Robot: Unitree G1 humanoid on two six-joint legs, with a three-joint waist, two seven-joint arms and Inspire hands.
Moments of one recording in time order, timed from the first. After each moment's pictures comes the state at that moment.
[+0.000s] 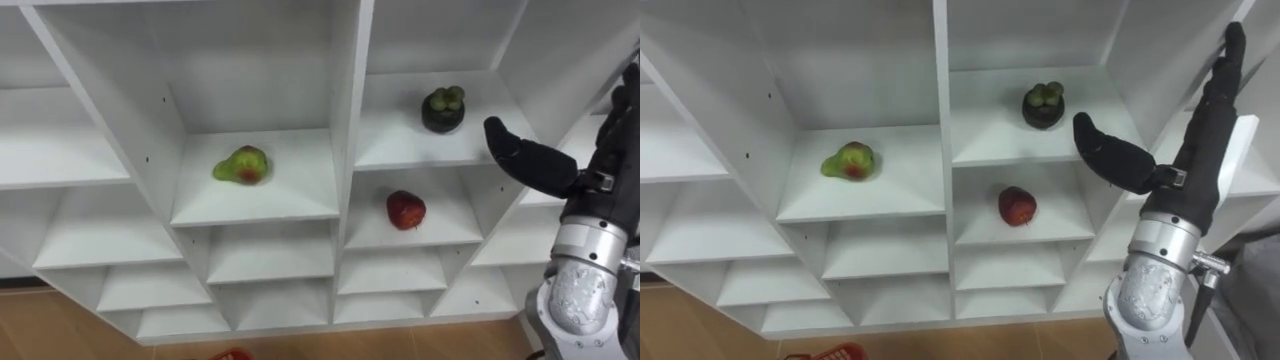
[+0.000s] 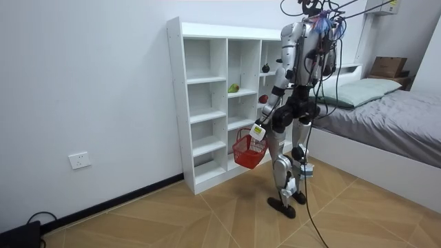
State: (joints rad) left arm 0.21 0.21 -0.02 1.17 -0.47 -0.11 -0.19; right arm 0.12 -0.27 0.04 -0.13 -0.03 -0.24 -0.57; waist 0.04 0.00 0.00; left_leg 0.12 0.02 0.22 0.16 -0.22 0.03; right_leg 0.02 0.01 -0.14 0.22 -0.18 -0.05
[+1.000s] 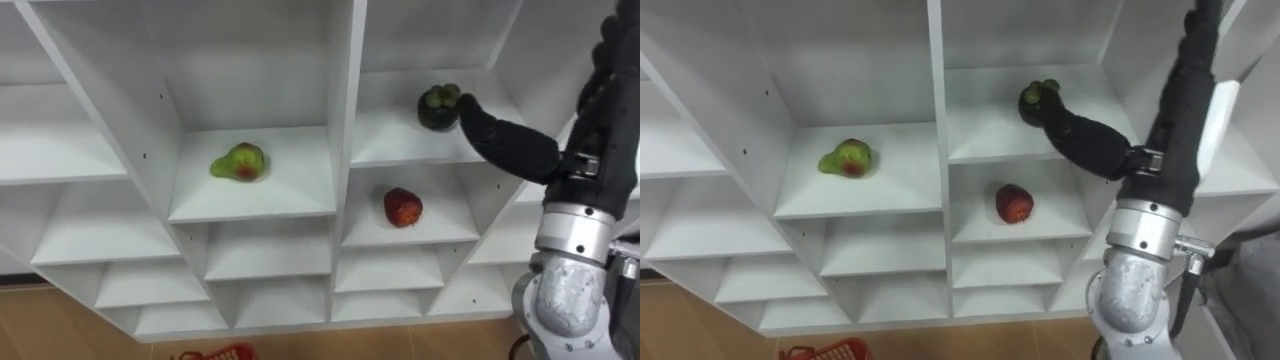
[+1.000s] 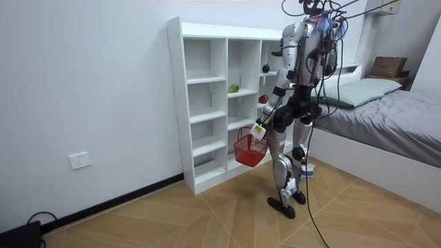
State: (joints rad) left arm 0.19 0.21 -0.05 1.17 -0.47 -0.14 -0.23; right arm 0.12 -0.25 0.15 -0.29 -0.12 -0.24 -0.54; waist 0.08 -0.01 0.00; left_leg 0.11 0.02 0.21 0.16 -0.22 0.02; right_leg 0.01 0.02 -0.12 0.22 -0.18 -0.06
